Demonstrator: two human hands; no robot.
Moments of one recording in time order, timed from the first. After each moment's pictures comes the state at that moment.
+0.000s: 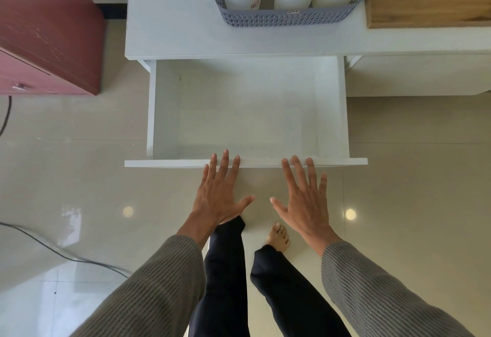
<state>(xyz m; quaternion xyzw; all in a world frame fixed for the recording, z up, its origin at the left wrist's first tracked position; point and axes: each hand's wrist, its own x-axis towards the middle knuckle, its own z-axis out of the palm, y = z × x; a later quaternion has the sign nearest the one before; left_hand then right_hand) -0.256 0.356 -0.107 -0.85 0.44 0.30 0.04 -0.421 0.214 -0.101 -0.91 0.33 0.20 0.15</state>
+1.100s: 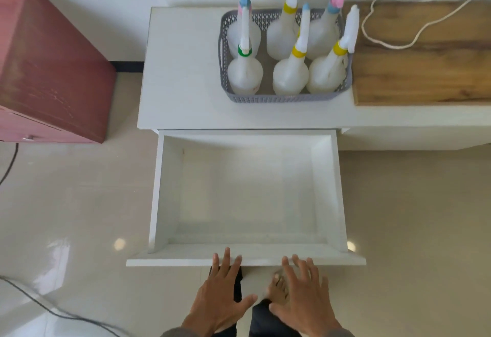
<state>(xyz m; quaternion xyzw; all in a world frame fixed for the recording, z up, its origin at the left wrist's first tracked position) -0.272 0.376 -0.068 -0.79 0.34 0.52 0.00 -0.422 0.227 -0.064 -0.80 0.36 0.40 0.27</state>
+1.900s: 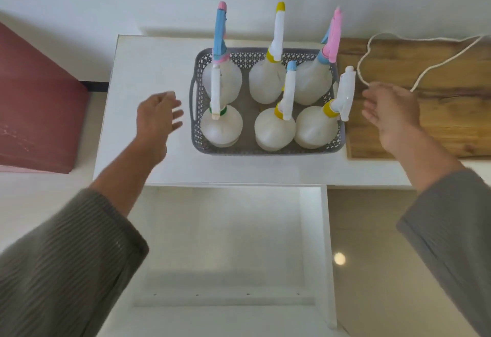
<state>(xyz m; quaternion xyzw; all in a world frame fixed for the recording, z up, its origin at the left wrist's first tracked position) 0.072 0.076 0.002 -0.76 -0.06 0.29 -0.58 -0.172 -0.203 0.037 -0.53 0.60 -0.21 0.56</state>
